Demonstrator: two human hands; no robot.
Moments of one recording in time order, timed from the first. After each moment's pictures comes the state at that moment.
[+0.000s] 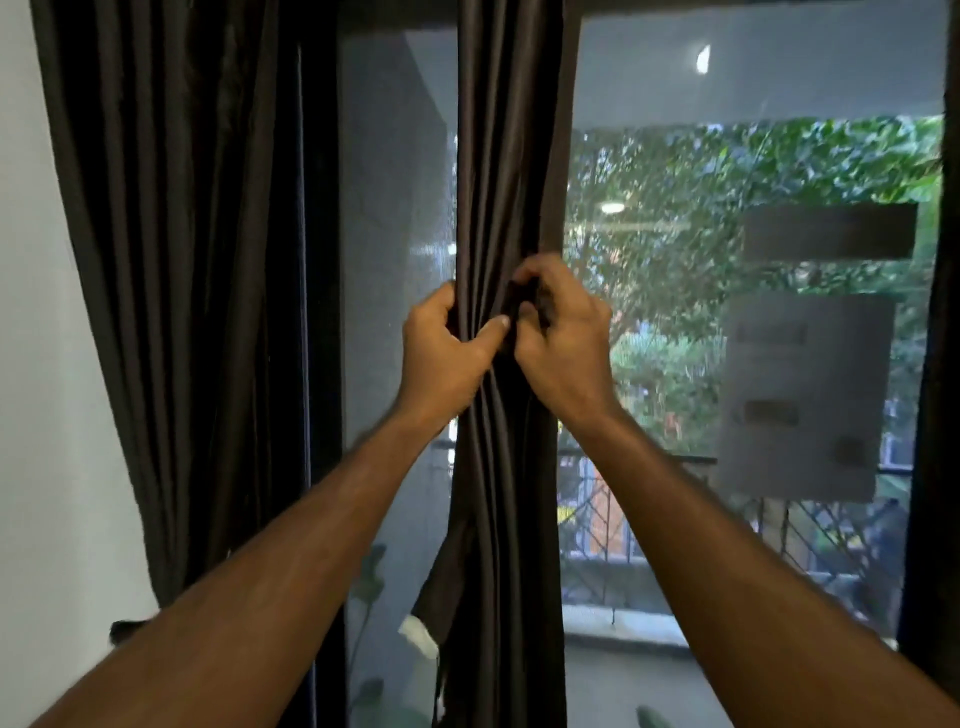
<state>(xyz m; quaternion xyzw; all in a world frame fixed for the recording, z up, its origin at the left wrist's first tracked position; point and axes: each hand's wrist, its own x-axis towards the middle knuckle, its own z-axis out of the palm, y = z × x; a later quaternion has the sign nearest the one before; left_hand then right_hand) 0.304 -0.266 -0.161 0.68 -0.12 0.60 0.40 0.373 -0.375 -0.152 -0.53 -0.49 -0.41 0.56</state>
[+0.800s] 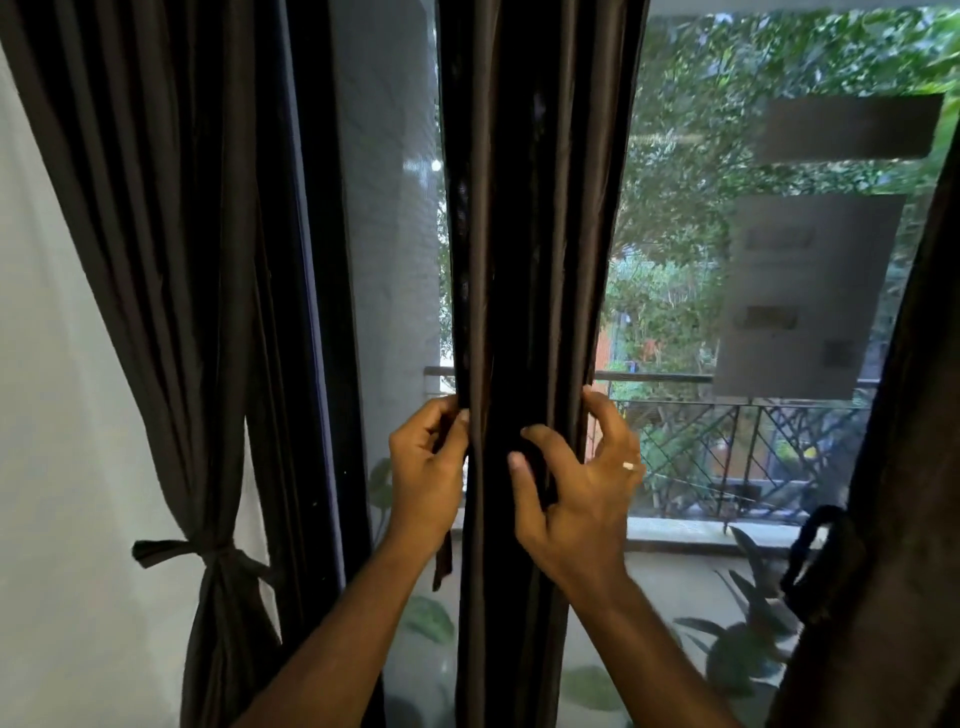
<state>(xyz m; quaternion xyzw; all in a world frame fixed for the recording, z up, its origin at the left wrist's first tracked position) 0.254 -0.261 -0.351 0.63 -0.04 0.51 0.58 0.310 -0.393 -0.376 -0.68 -0.36 -0.47 0.44</state>
